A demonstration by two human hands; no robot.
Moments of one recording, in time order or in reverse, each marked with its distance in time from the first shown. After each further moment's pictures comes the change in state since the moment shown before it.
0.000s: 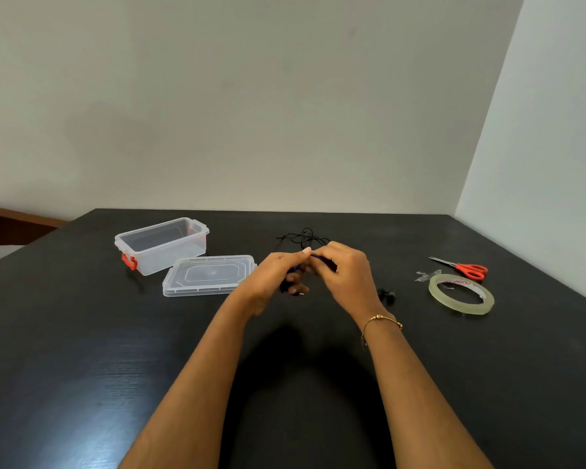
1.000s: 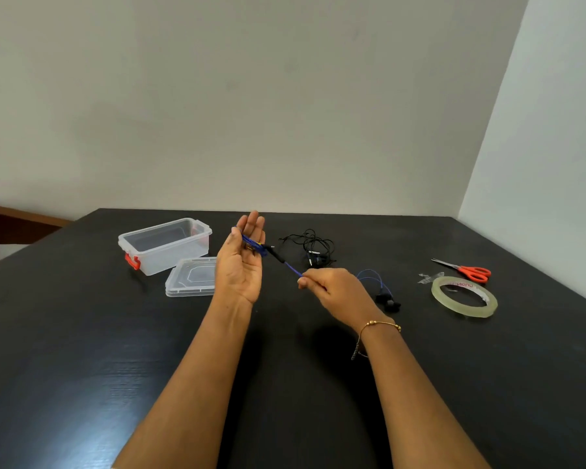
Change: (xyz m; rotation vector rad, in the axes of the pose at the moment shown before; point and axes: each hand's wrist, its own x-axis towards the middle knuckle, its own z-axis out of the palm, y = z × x) left_hand 0.017 -0.008 -0.027 -1.037 0.487 0.399; right_hand -0.008 0.009 0.009 -0.157 -0.434 0.088
